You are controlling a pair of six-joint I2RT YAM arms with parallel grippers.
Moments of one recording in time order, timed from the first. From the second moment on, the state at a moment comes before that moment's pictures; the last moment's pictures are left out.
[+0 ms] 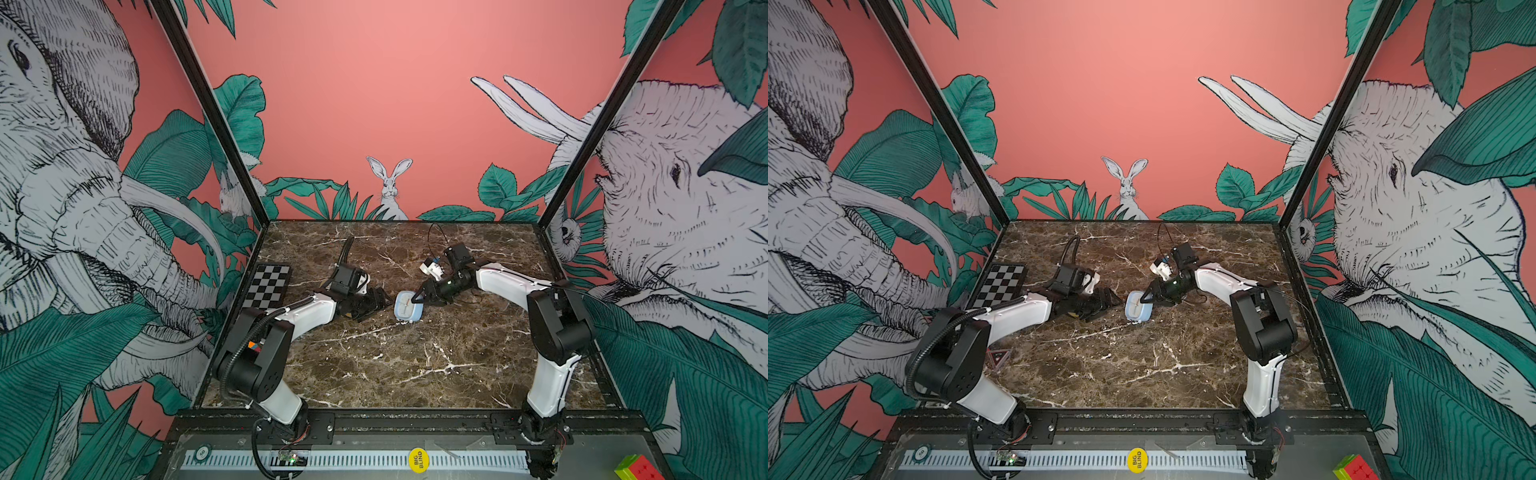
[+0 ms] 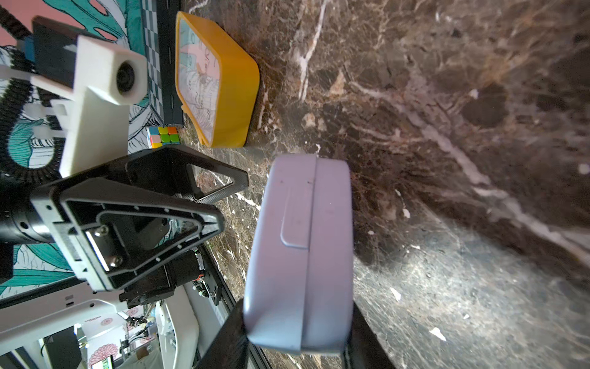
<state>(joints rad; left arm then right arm) -0.46 1.60 0.85 -0.17 0.51 -0.75 0.44 1.90 1.29 -0.57 -0.81 0.32</state>
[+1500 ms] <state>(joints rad) -0.38 1.09 0.86 -0.42 -0.16 -0.34 0.14 1.38 0.90 -0.38 -0.03 0.20</state>
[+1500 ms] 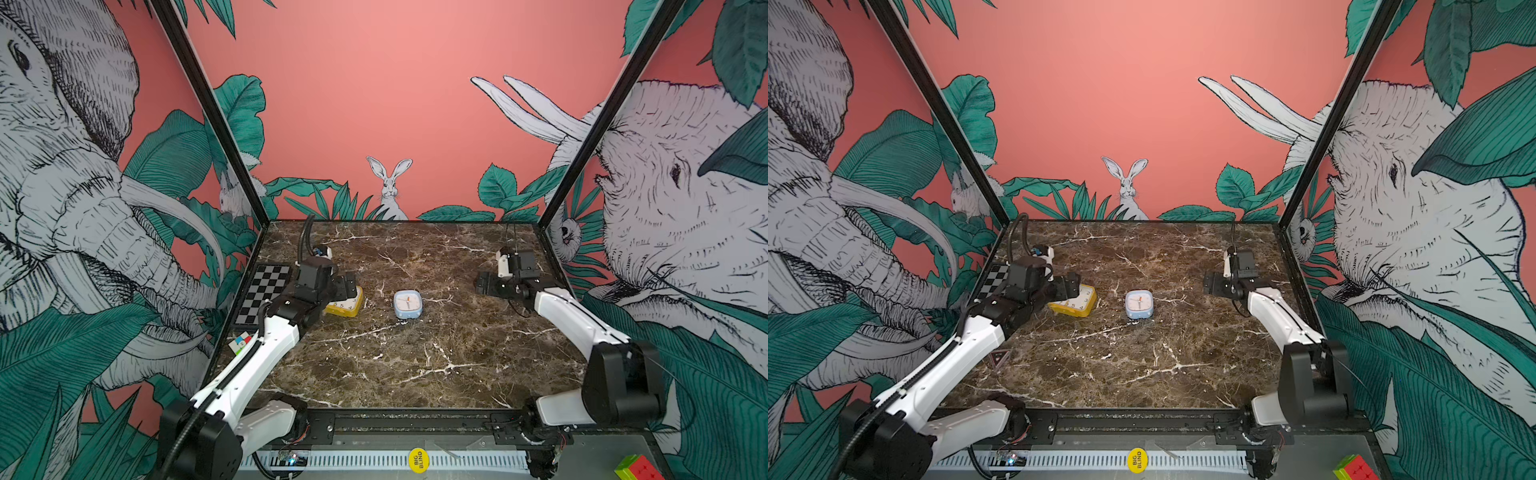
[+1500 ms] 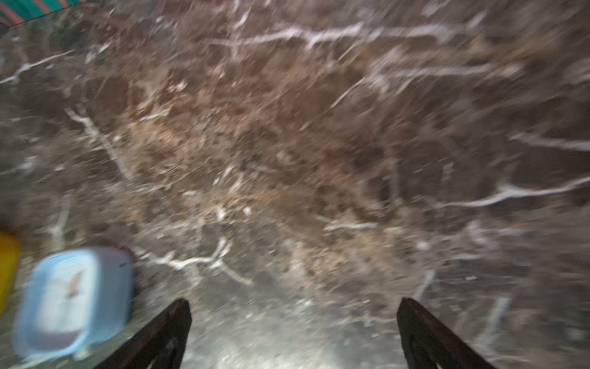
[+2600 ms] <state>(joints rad) -0.09 1.56 0.39 0.78 -0.20 0.12 0.06 1.54 0.38 0.73 0.18 -0.10</state>
